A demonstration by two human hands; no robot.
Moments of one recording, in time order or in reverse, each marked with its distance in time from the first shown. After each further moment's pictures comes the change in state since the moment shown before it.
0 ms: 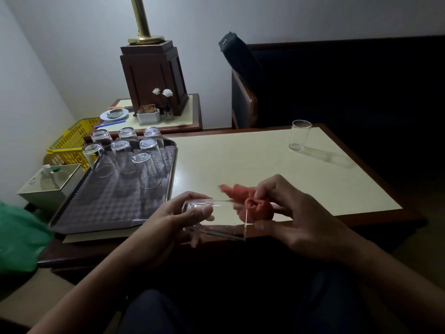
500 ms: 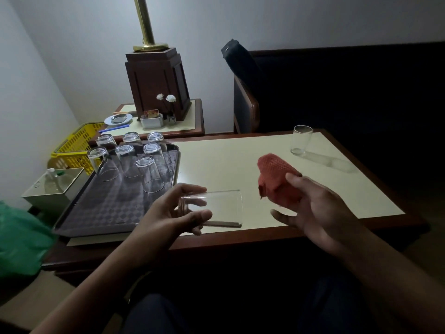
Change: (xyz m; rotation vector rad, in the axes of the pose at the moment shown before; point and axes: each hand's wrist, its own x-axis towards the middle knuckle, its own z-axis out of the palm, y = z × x) left_hand -0.004 0.006 -0.008 0.214 0.137 0.185; right_hand 0.018 0.012 -0.005 0.947 0.396 0.420
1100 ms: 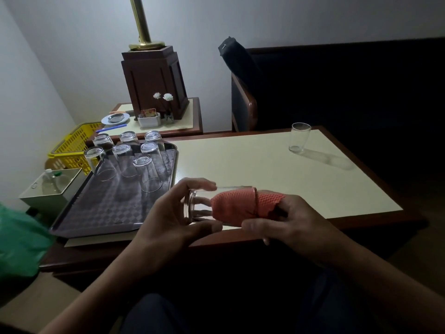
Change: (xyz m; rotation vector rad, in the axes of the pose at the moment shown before) left_hand -0.007 0.009 0.019 0.085 -0.046 0.257; right_hand -0.024 0.008 0.015 -0.677 -0.375 -0.228
